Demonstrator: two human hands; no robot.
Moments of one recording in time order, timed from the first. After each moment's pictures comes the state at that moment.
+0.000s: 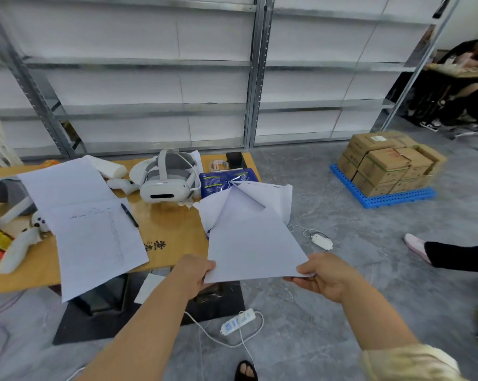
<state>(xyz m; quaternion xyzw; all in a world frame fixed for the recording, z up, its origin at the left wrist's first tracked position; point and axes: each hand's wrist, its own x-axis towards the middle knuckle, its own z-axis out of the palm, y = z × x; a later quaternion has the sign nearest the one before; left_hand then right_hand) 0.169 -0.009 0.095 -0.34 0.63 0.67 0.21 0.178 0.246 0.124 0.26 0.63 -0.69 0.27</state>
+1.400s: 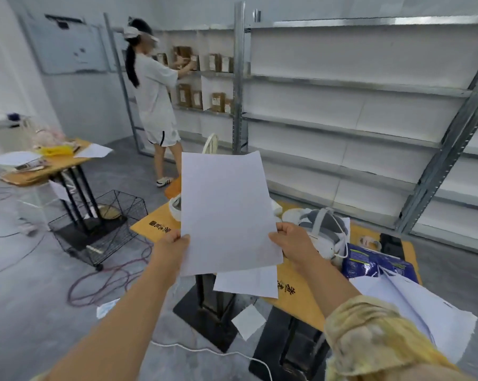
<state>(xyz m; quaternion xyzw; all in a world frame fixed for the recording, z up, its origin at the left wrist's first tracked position) 0.308 -0.266 0.210 -0.44 0.60 0.61 -0.26 0.130 -0.096 0.218 -0.21 0.75 -0.58 0.25</state>
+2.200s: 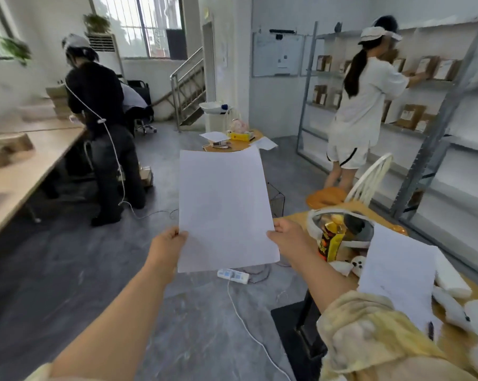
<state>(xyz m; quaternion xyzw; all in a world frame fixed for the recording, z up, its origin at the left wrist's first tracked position) 0.505 -0.340 0.212 -0.62 0.43 0.46 -0.47 0.256 -0.334 0.216 -0.52 0.62 -0.44 0.39</state>
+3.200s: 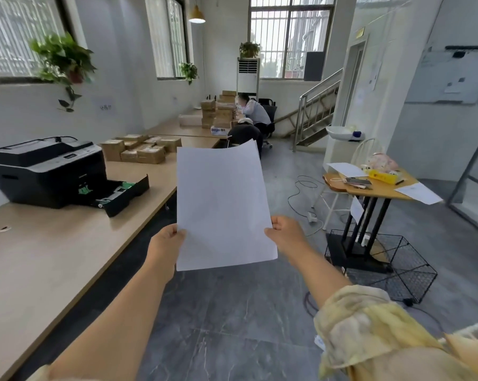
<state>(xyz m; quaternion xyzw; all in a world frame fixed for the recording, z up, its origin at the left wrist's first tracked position) 0.837 -0.477 0.231 -0.69 0.26 0.32 -0.60 0.615 -0.590 0.244 -0.67 0.46 -0.36 0.46</state>
